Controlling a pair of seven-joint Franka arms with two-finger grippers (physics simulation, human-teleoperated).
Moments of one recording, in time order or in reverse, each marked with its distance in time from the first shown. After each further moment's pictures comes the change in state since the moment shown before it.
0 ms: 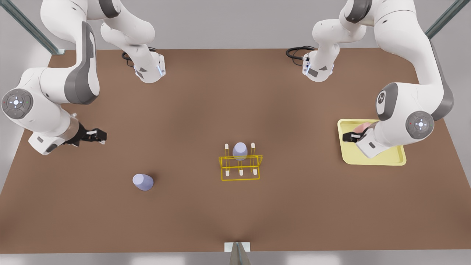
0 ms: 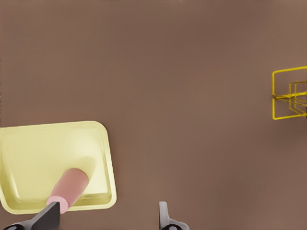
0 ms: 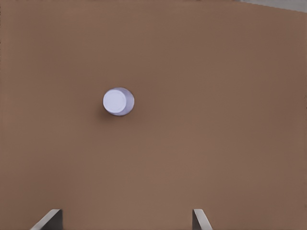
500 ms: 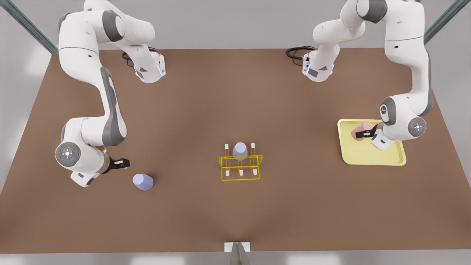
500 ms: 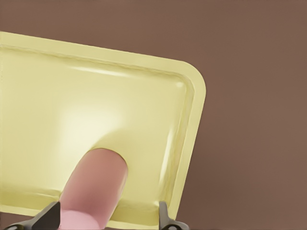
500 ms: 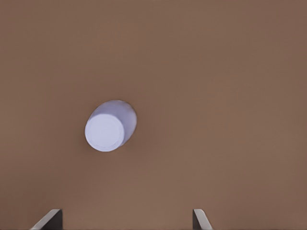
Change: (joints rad) left arm 0.186 -0.085 0.178 -0.746 0.015 0.600 0.093; right arm 0.013 0.264 0.007 -0.084 -0.012 0.279 -0.020
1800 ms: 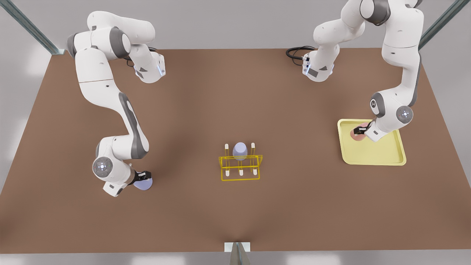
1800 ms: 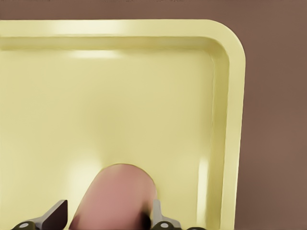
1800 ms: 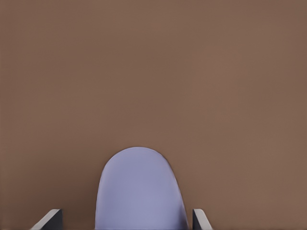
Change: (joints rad) left arm 0.053 0.009 0.025 -0.240 0.030 0.395 0.183; right arm 0.040 0.187 0.007 -0.068 0.041 0.334 -0.023
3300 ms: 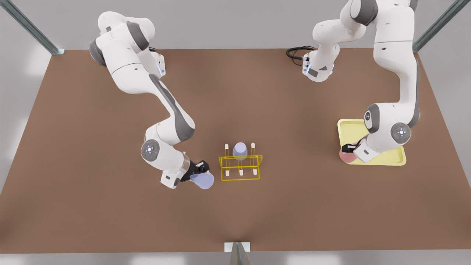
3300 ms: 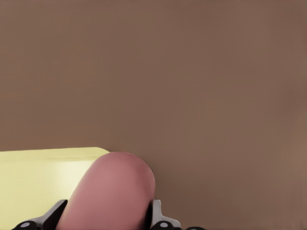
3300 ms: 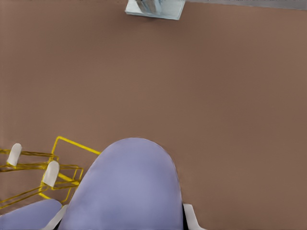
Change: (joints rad) left arm -0.147 0.059 -0.167 0.437 -0.088 -0.350 -0.171; right arm 0.238 0.033 0.151 0.252 0.264 0.021 0.124
